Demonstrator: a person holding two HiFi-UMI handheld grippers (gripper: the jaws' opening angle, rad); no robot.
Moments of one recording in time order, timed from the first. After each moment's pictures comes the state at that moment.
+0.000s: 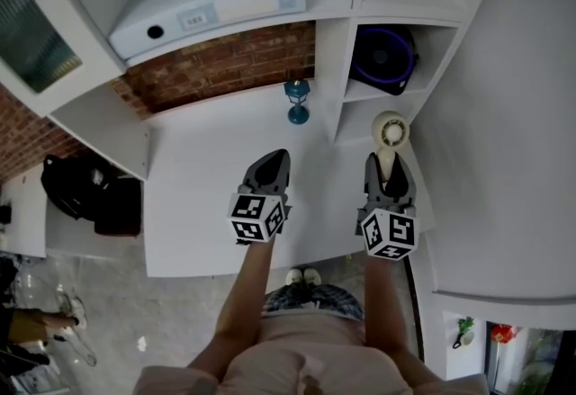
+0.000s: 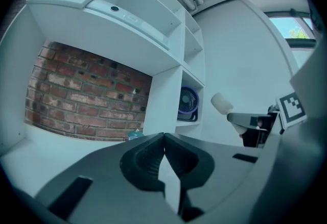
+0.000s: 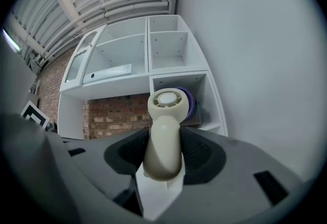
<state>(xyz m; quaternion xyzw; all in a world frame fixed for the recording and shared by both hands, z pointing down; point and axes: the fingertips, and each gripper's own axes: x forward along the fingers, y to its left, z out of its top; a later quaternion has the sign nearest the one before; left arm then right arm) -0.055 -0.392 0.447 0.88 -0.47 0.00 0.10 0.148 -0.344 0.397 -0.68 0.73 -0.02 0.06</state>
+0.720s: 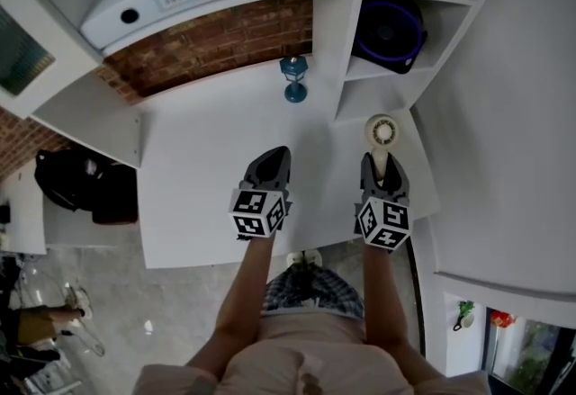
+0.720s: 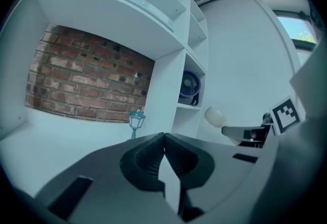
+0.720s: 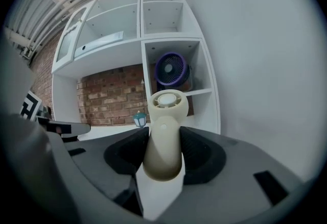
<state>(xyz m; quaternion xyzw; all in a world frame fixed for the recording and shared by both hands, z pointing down) -0.051 -0.393 0.506 0.87 -0.46 0.04 0.15 0.152 -0.354 0.494 -0.69 0.71 -0.12 -0.03</state>
